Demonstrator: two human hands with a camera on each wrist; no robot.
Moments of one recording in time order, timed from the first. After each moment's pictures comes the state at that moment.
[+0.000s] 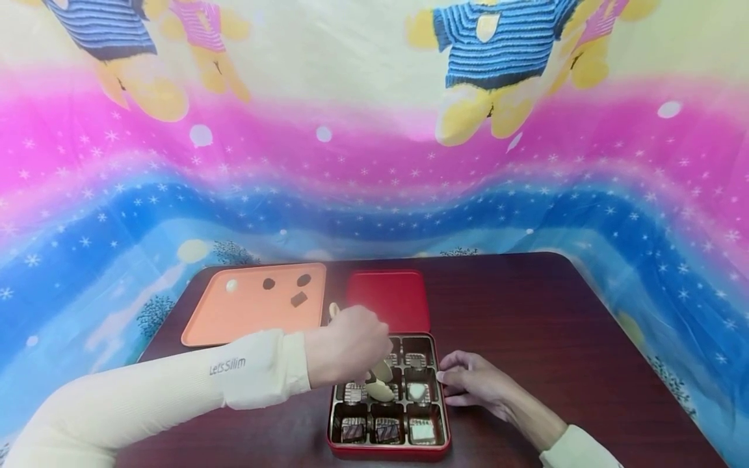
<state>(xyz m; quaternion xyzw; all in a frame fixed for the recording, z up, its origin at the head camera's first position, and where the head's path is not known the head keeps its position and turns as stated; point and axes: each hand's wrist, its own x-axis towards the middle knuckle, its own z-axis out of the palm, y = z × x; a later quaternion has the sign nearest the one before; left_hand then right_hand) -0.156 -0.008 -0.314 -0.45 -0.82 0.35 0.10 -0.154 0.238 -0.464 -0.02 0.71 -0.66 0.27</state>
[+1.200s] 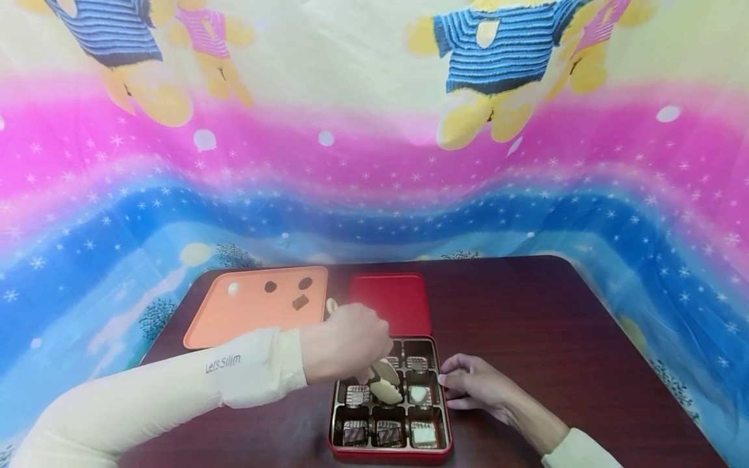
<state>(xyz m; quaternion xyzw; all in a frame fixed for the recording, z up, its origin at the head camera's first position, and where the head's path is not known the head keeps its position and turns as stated) -0.160 -0.009 -0.310 -0.45 -0.83 0.32 0.07 -0.153 0.239 -0.466 -0.03 0.71 -0.65 0.27</state>
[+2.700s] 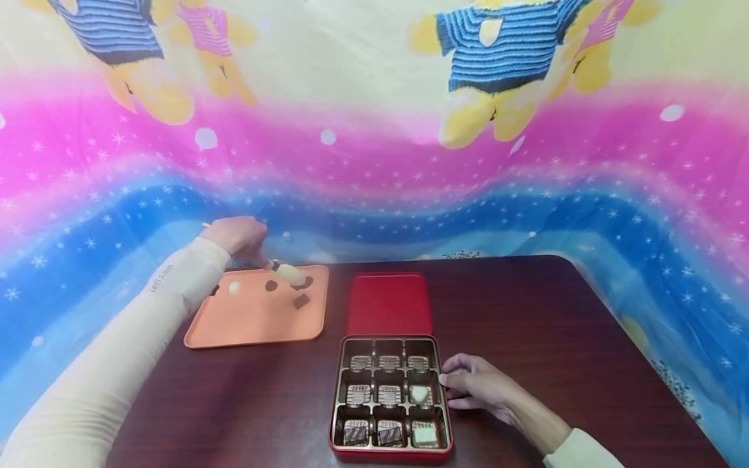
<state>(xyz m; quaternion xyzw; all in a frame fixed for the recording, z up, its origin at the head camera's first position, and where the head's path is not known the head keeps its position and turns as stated) -0.332 -0.191 -0.268 -0.14 -0.97 0.12 -0.13 -0.154 0.239 -0.466 -0.03 0.71 -0.65 0.27</state>
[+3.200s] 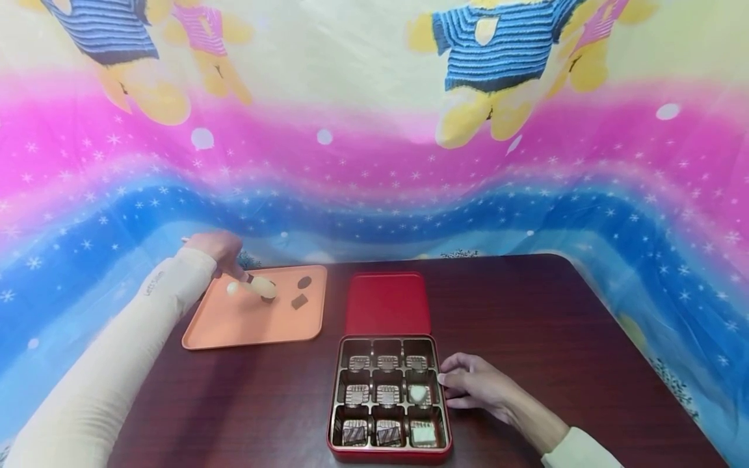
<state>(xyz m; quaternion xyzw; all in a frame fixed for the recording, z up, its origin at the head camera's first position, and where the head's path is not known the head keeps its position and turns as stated) -0.342 -0.236 -0.292 -0.10 -0.98 0.11 -0.16 -0.154 0.241 -0.468 -0.03 0.71 -0.65 0.27</state>
